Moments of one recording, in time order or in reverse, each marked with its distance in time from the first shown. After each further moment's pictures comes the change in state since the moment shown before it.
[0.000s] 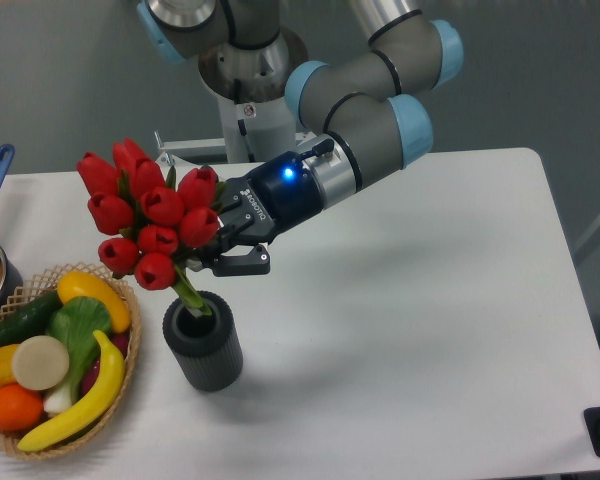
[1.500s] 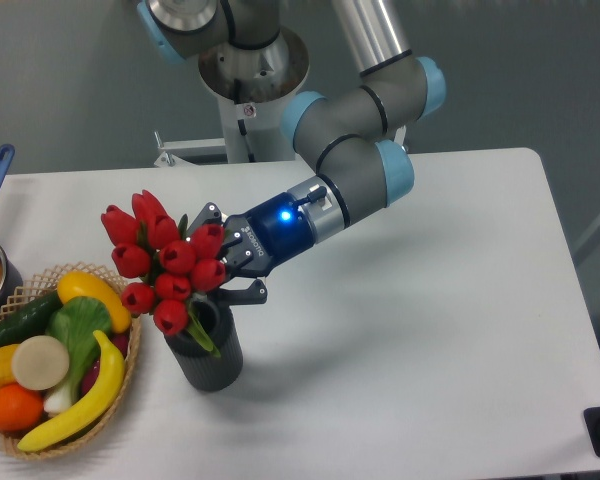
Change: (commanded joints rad) arm -0.002 -0.083 -0.103 -0.002 0.008 0.060
